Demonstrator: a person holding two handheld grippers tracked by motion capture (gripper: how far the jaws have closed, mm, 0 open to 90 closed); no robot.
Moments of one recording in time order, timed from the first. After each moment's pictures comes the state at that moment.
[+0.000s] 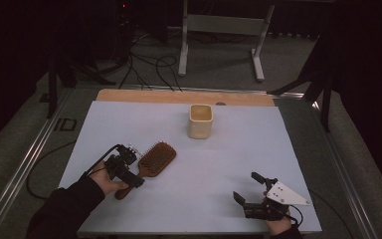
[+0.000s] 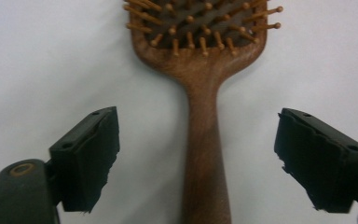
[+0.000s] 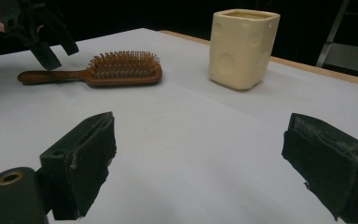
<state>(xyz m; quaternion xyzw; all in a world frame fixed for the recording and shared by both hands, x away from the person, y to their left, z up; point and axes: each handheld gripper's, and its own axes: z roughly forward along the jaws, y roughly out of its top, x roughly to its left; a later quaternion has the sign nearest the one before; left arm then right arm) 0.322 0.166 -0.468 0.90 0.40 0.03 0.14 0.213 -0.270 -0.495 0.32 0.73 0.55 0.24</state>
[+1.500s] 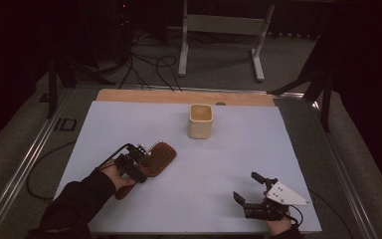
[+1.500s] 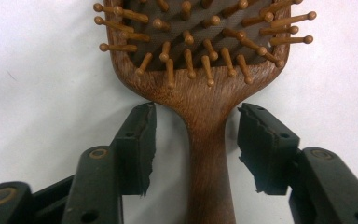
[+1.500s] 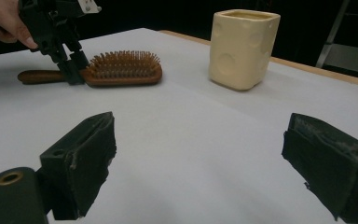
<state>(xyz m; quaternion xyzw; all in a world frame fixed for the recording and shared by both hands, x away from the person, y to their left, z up) 0.343 0.150 -0.488 0.91 0.39 0.02 0.11 0.213 -0.270 -0.495 0.32 0.74 0.55 0.24</state>
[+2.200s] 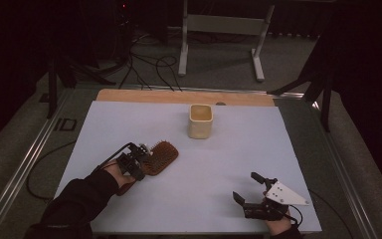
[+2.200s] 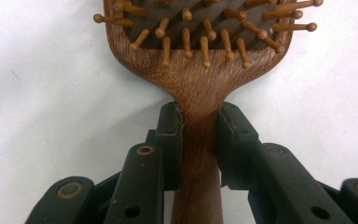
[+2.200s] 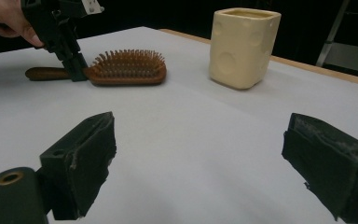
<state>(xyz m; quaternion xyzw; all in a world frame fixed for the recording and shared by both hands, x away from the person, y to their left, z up) 0.345 0.146 -0.488 0.92 0.39 0.02 0.08 0.213 -0.269 -0.495 0.32 0.74 0.55 0.24</state>
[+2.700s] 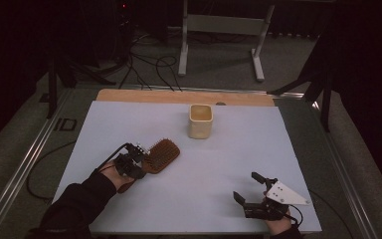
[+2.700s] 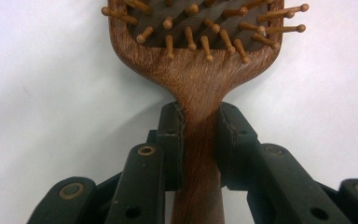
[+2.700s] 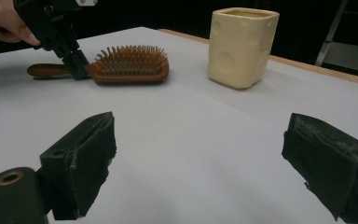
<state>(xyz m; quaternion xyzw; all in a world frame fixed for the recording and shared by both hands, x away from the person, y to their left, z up) 0.339 0.153 -0.484 0.91 0.39 0.04 0.16 0.214 -0.270 -0.495 0.32 0.74 0.55 0.24</state>
